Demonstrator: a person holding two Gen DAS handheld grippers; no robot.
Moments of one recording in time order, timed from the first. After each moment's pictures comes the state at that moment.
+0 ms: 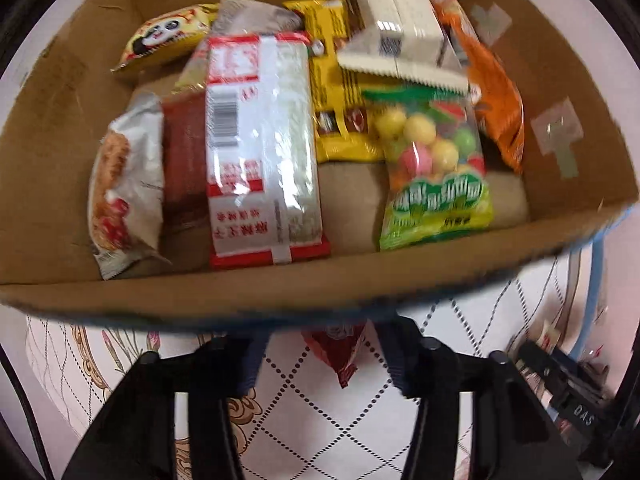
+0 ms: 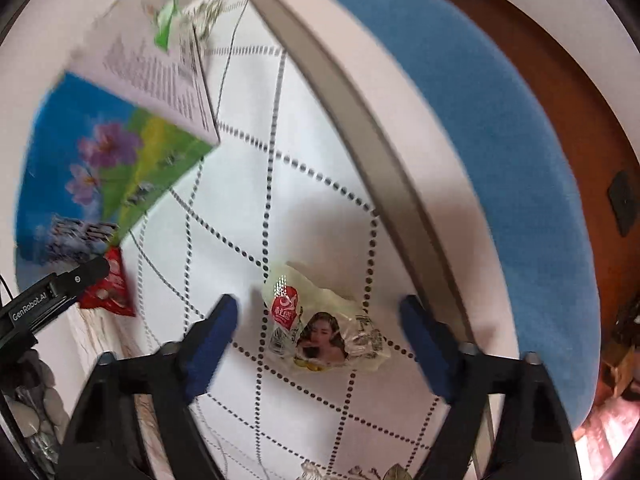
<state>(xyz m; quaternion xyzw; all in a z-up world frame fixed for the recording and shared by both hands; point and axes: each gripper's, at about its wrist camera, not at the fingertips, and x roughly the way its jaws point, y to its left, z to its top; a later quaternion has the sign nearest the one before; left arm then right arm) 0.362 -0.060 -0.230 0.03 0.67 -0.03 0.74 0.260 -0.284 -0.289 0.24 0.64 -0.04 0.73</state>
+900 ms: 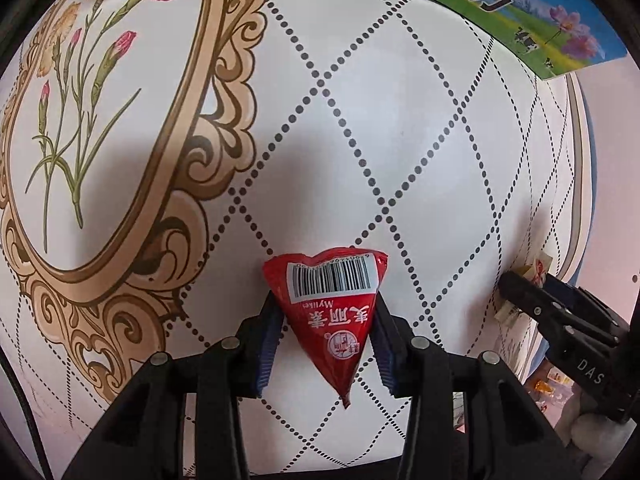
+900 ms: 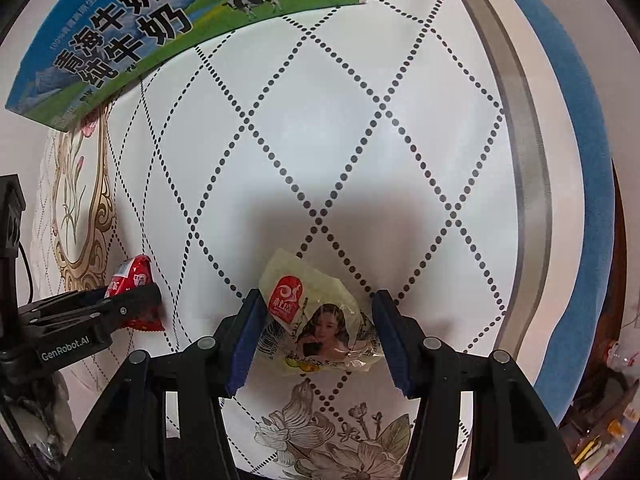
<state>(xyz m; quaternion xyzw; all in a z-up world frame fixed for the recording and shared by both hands) 0.204 -0.010 -0.292 -0.10 0.73 -0.06 0.67 0.217 -0.168 -0.305 0.07 0.68 0.06 0.73</state>
